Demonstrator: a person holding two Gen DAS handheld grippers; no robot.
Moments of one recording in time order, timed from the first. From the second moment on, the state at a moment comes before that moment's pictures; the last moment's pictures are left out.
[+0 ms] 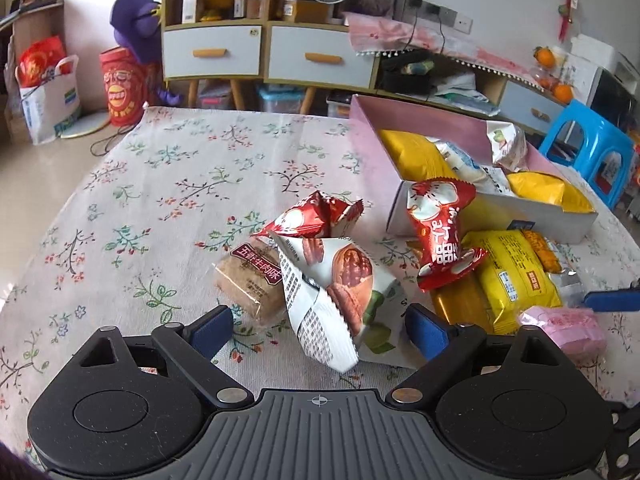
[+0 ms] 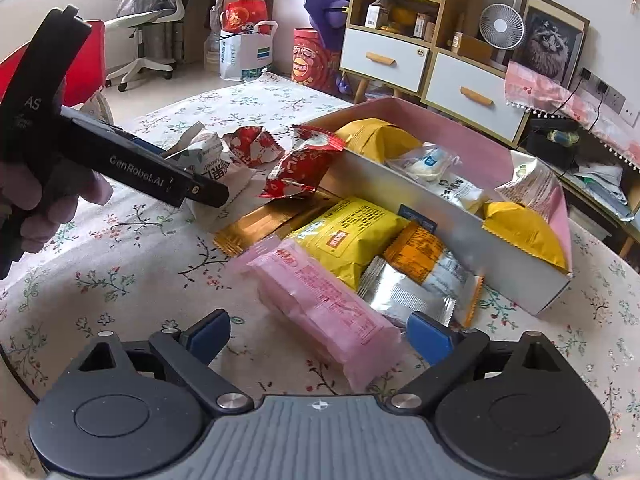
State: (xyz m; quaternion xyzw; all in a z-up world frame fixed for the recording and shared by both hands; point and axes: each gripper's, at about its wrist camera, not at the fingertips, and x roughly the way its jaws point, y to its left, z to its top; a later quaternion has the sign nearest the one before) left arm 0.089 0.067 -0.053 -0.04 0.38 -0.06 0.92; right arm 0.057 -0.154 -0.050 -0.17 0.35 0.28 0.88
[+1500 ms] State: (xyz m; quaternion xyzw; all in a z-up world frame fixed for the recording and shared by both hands) left arm 0.095 0.072 -0.047 -0.09 0.39 -0.06 0.92; right arm 0.062 -0.095 -0.044 -0.21 0.35 0.34 0.84
